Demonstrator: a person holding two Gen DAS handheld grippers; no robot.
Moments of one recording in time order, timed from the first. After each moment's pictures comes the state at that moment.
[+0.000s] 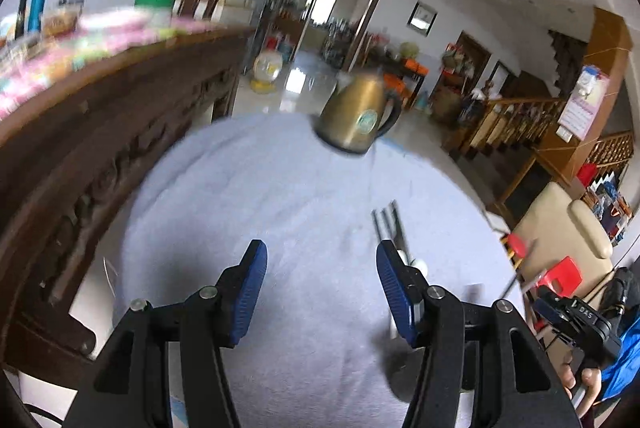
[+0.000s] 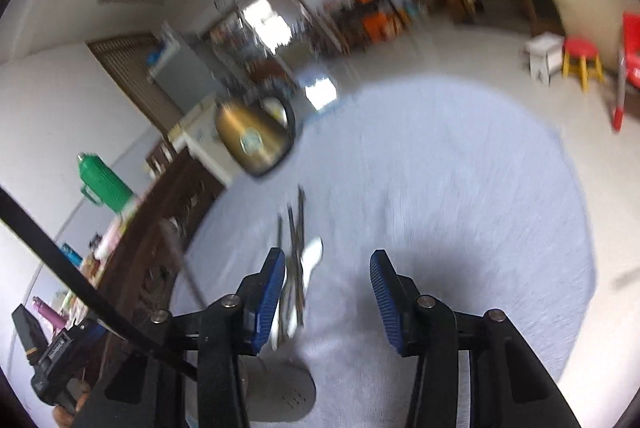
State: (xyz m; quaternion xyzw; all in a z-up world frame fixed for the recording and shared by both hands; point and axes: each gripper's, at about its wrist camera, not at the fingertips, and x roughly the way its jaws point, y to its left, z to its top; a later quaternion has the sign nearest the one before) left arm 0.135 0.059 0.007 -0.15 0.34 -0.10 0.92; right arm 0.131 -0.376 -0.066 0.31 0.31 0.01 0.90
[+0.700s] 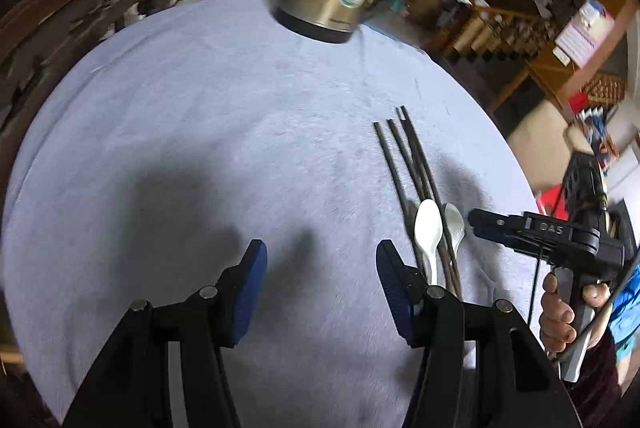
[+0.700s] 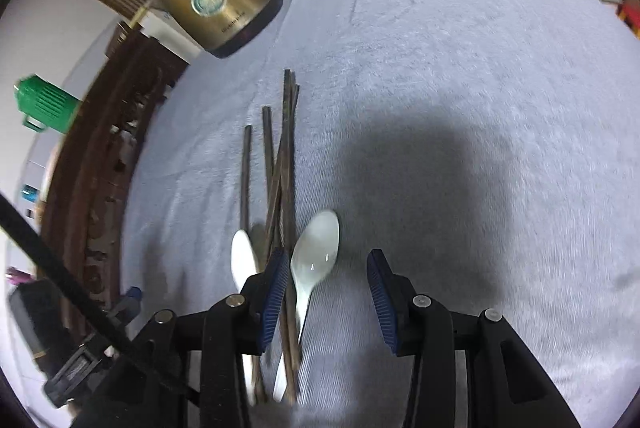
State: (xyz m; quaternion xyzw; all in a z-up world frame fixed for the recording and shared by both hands) left arm 0.282 -0.024 -0.105 -0.10 0.49 -0.20 0.84; right arm 0.328 -0.312 -0.148 0.25 0.52 0.06 0.81
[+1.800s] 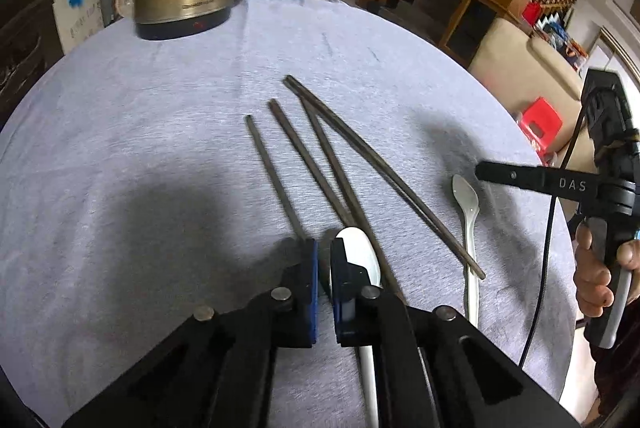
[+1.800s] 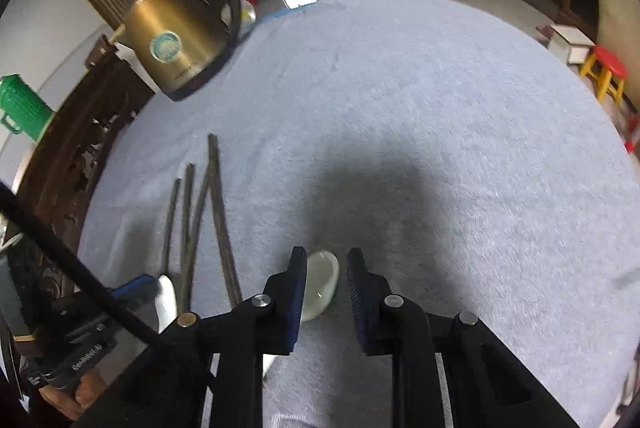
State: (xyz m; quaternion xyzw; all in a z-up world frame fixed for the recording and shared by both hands) left arm 0.315 -0.133 -0.123 0.03 0.48 -0.29 0.82; right arm 0.299 -0.380 -0.133 0.21 0.49 -0.01 0.85
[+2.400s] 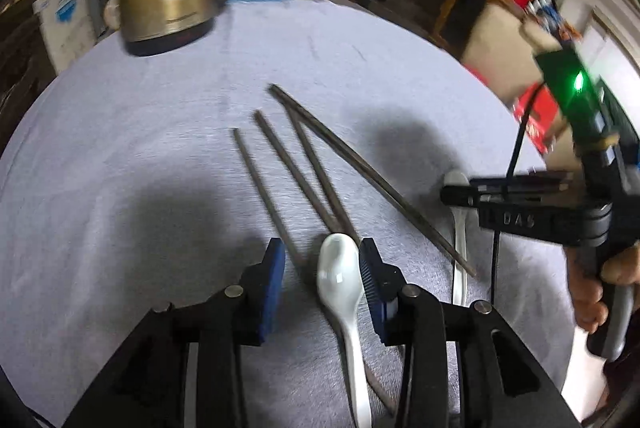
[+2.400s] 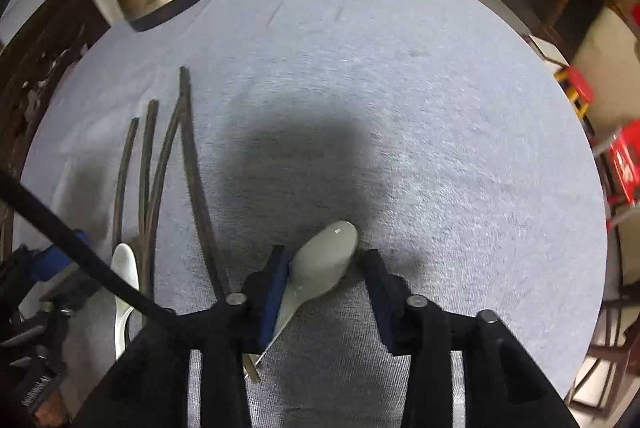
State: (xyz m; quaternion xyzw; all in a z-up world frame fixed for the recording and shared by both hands) left arm 0.310 -0.154 -0.115 0.07 0.49 -0.31 0.81; right arm 0.335 -0.328 -0.151 0.09 0.57 -0.07 0.81
